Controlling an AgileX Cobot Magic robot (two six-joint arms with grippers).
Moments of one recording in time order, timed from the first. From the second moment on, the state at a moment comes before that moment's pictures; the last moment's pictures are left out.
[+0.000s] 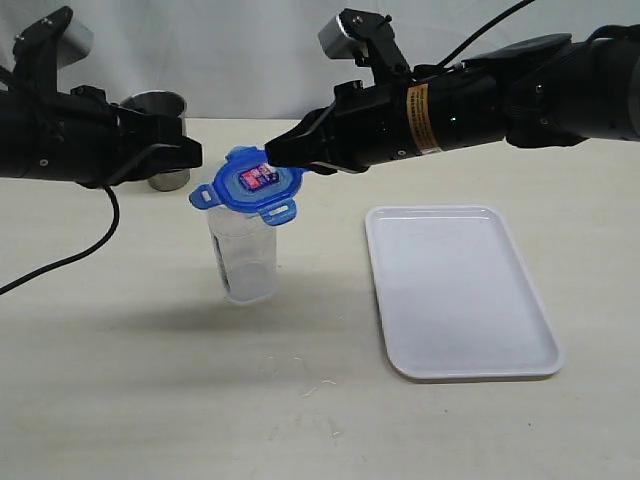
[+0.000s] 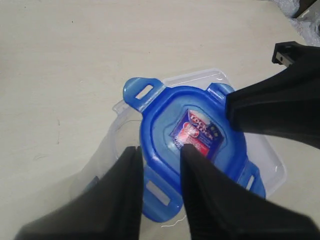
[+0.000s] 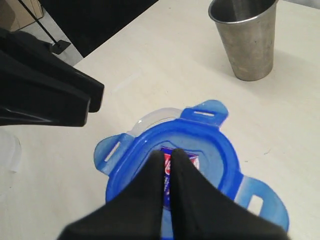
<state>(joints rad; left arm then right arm) -0.06 1.47 -0.86 -1.34 0.53 1.05 0.39 1.82 -1.25 -1.74 -0.68 1.79</state>
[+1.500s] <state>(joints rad) -0.06 1.11 -0.63 -1.18 -0.14 1.05 0.17 1.65 -0.96 0.25 0.64 -0.17</state>
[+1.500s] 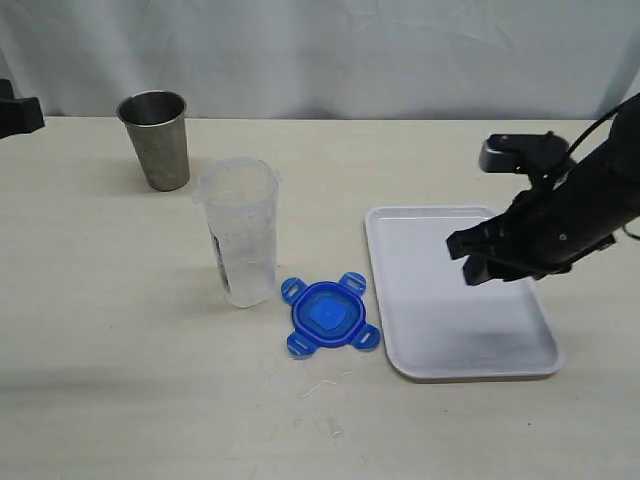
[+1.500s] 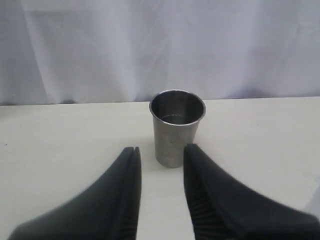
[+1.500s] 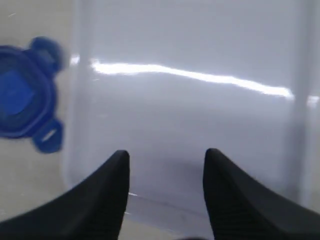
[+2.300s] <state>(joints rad) -0.06 1.11 -0.51 -1.16 -0.21 1.07 0.72 1.63 -0.78 0.45 0.21 -0.71</state>
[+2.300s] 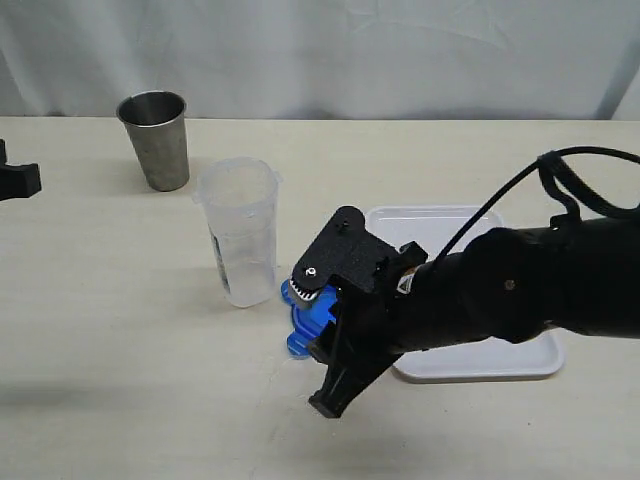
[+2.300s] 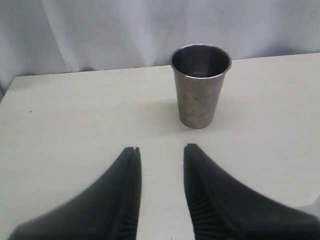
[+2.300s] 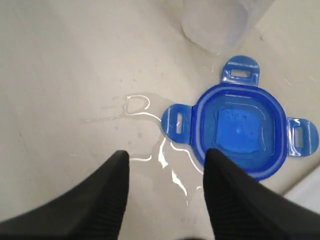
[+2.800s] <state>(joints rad) -0.06 1.11 -0.51 -1.16 -0.23 1.07 0.78 1.84 -0.90 -0.05 0.25 -0.30</state>
